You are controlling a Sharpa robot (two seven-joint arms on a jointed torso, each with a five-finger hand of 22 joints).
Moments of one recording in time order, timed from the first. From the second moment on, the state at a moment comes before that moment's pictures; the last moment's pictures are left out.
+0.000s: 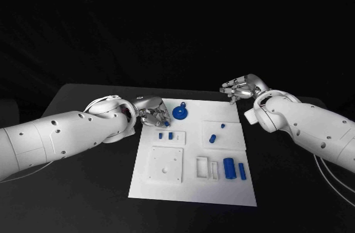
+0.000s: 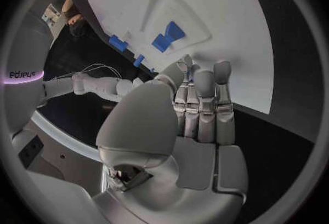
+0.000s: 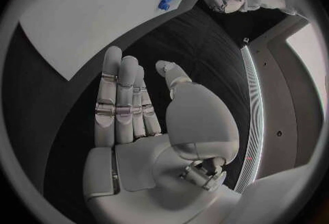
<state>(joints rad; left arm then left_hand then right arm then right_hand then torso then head) 1.34 -0.71 -0.17 1.33 -1.32 -0.18 0.10 1.43 -0.01 0.25 -0.17 0.20 1.23 0.09 0.06 0.07 1.33 0.03 0.06 0.06 1.31 -0.05 1.15 0.42 0.08 1.21 -0.07 0.47 1.31 1.10 -0.68 0.26 1.15 -0.93 -0.39 -0.04 1.20 -0.11 0.10 -0.06 0.67 1.03 0.11 0.07 0.07 1.11 0.01 0.76 0.55 1.41 -0.05 0.51 0.81 0.10 1.47 -0.08 0.11 0.74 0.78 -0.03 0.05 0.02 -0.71</state>
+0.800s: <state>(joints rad) 1.34 -0.69 -0.17 1.32 -1.32 -0.15 0.08 1.43 -0.01 0.25 -0.16 0.20 1.23 0.09 0.06 0.07 1.33 0.03 0.06 0.06 1.31 -0.05 1.15 0.42 0.08 1.21 -0.07 0.47 1.31 1.10 -0.68 0.26 1.15 -0.93 -0.38 -0.04 1.20 -0.11 0.10 -0.06 0.67 1.03 0.11 0.07 0.07 1.11 0.01 0.76 0.55 1.41 -0.05 0.51 0.81 0.10 1.47 -0.08 0.12 0.74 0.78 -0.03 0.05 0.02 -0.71</state>
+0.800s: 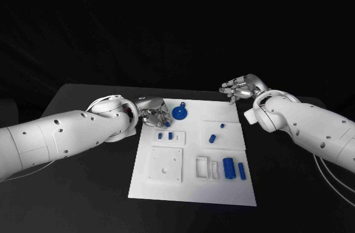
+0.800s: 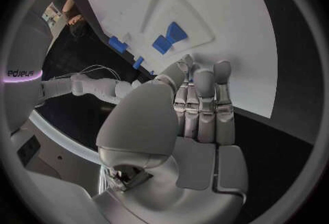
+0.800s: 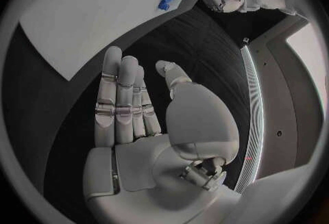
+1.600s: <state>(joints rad) 1.35 -0.69 -0.17 1.34 -1.37 -0.14 0.05 1.43 -0.01 0.24 -0.16 0.20 1.24 0.09 0.06 0.07 1.34 0.03 0.06 0.06 1.31 -0.05 1.15 0.42 0.08 1.21 -0.07 0.47 1.31 1.10 -0.68 0.26 1.15 -0.93 -0.38 -0.04 1.20 -0.11 0.10 -0.06 0.67 1.03 0.11 0.07 0.07 1.11 0.01 0.76 0.55 1.41 -0.05 0.51 0.81 0.10 1.47 -0.08 0.12 0.74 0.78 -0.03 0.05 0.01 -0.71</state>
